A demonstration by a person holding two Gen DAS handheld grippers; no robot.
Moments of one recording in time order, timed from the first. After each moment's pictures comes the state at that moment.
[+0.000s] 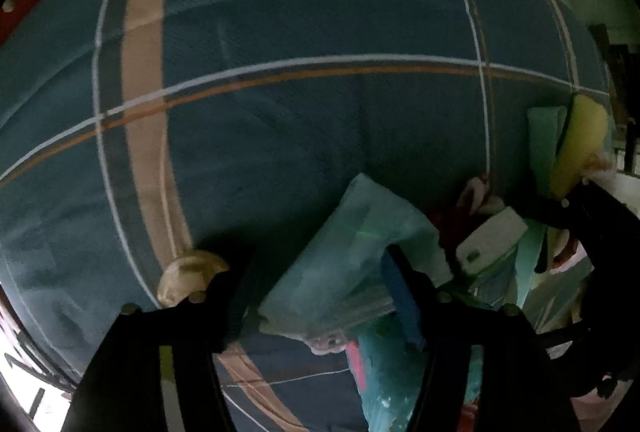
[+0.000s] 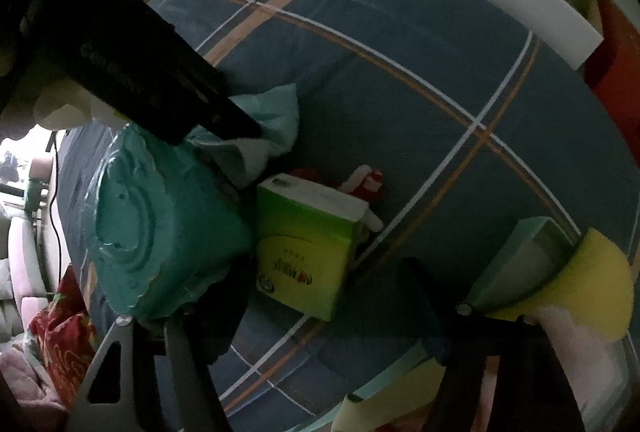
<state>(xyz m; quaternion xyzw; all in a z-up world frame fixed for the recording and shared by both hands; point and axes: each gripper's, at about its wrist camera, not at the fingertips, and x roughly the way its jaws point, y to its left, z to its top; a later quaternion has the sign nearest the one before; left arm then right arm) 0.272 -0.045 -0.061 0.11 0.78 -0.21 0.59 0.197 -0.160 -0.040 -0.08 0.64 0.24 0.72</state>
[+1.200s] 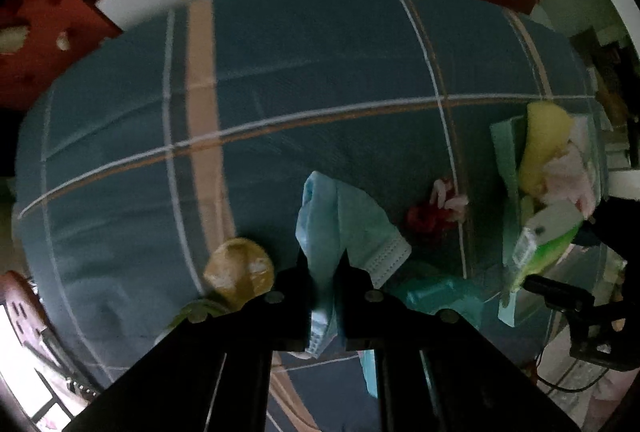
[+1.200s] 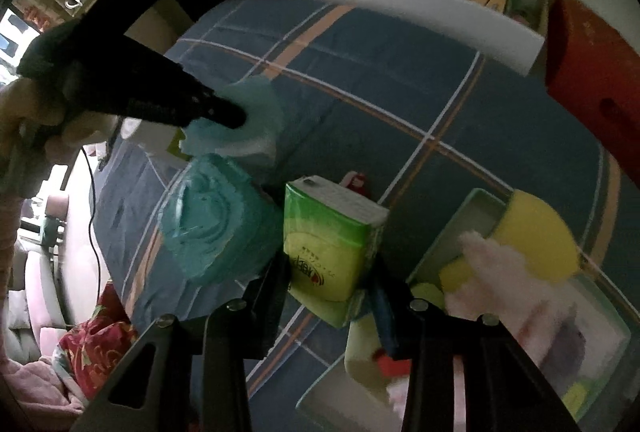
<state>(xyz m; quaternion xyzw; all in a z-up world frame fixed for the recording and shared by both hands) 0.225 -0.039 0.034 0.13 0.70 -0.20 0.68 0.141 -0.228 0.060 -0.02 0.60 0.22 0.77</state>
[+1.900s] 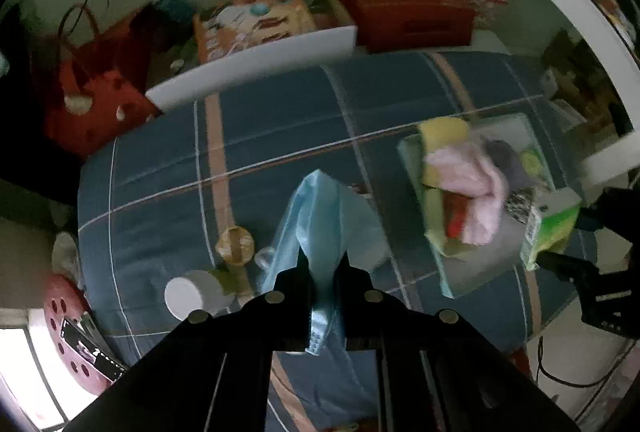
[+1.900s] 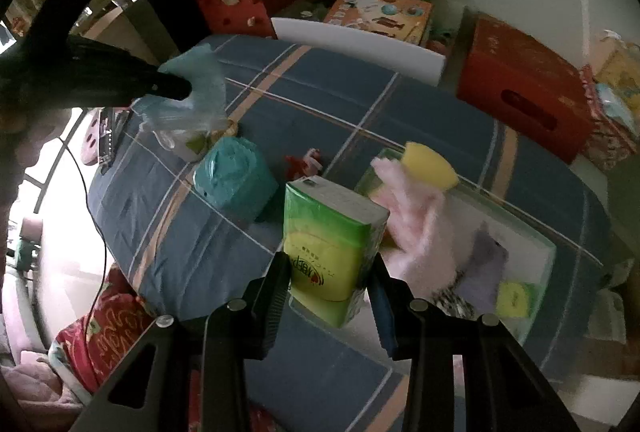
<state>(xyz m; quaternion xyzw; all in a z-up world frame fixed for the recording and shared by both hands) 0.143 -0.064 0.156 0.17 0.59 -0.22 0.76 0.042 -0.264 0.148 -0.04 0.56 0.14 0.82</state>
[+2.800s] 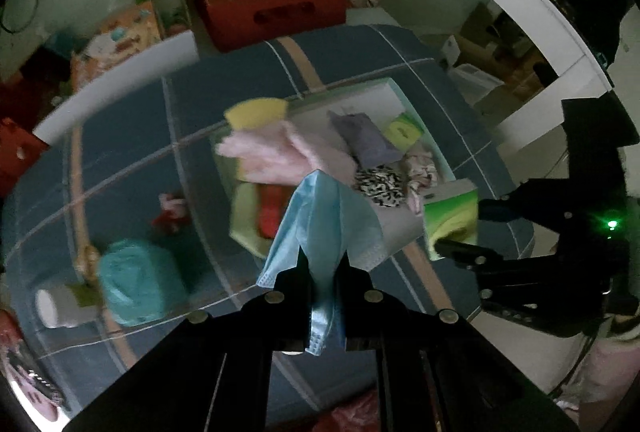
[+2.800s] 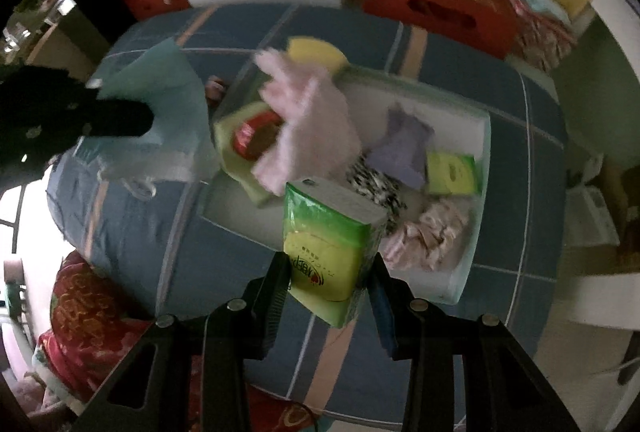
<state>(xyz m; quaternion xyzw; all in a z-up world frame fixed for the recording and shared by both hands) 0.055 -0.200 0.129 0.15 0.58 -0.35 0.72 -0.015 -0.357 0.084 0.01 0.62 0.02 0.78</state>
